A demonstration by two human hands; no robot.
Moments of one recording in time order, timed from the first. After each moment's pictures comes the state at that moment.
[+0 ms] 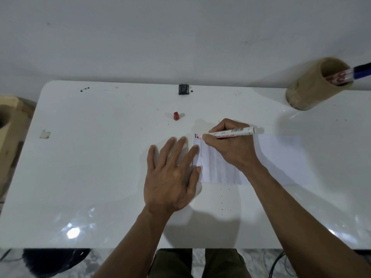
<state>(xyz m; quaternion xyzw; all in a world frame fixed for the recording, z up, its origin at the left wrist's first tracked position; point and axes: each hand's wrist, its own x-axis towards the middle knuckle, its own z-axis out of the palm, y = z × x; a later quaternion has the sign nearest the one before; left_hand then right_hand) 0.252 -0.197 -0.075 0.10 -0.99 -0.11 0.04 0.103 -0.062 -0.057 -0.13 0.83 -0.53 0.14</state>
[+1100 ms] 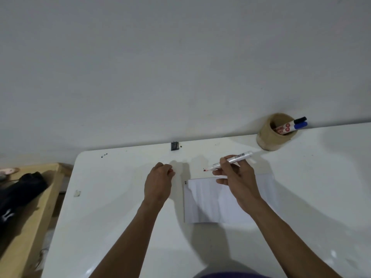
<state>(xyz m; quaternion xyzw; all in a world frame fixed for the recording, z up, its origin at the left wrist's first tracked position) 0.149 -0.239 -0.024 0.27 -0.93 -0.25 -0.04 0.085 -0.018 0.016 0.10 0.65 -0.72 0.22</state>
